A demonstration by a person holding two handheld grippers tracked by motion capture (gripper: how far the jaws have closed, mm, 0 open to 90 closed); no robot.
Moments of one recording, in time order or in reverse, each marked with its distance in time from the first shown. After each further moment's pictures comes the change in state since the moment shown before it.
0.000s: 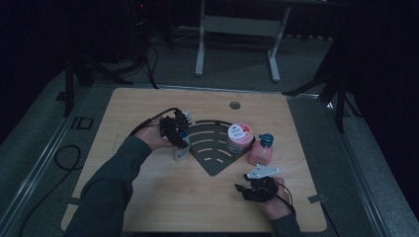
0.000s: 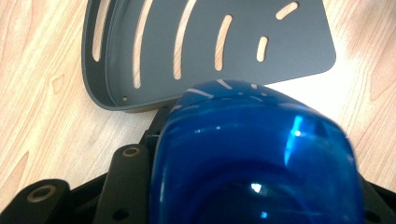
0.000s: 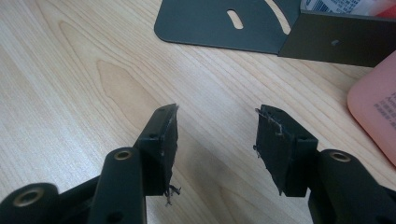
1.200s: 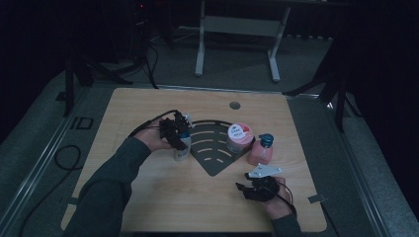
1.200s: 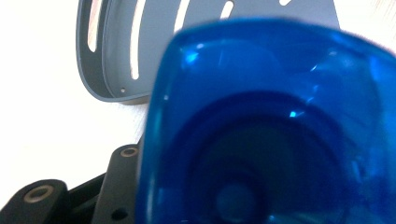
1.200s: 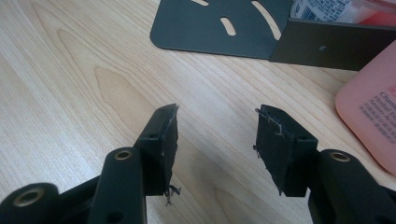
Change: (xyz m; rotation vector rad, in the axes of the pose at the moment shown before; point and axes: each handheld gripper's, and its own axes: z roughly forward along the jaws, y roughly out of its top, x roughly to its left) left arm -0.002 -0.004 0.006 0.041 0.013 0.020; right arm -0.001 0.001 -0.004 -0.019 -0.012 0.011
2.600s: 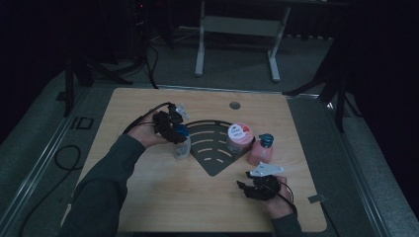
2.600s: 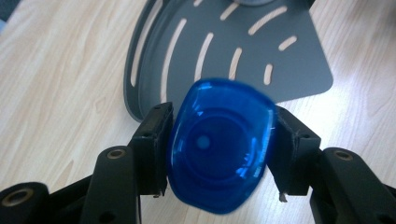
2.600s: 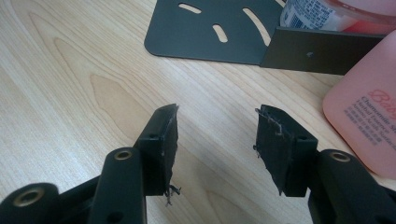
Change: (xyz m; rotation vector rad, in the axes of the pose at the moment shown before) left arm 0.004 -0.007 -0.032 -0.158 0.050 0.006; right arm -0.002 0.002 -0.004 -0.015 -0.017 0.006
